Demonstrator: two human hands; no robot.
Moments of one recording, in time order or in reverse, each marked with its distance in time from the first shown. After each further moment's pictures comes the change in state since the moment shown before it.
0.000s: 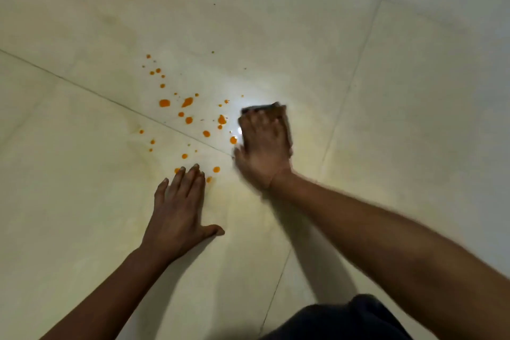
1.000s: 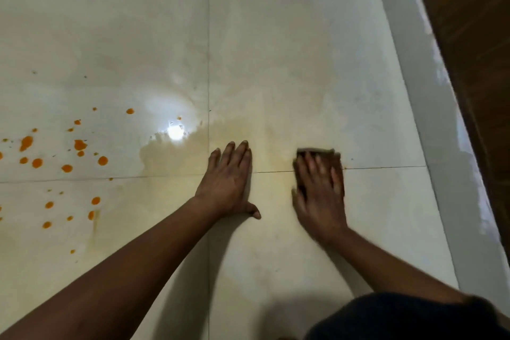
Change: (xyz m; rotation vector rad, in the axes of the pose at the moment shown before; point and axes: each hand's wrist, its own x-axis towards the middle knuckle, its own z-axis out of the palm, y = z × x) left_hand 0.084 0.219 0.016 0.193 -0.194 0.643; right_hand -0.251 0.188 -0.006 -0.037 0.057 0.587
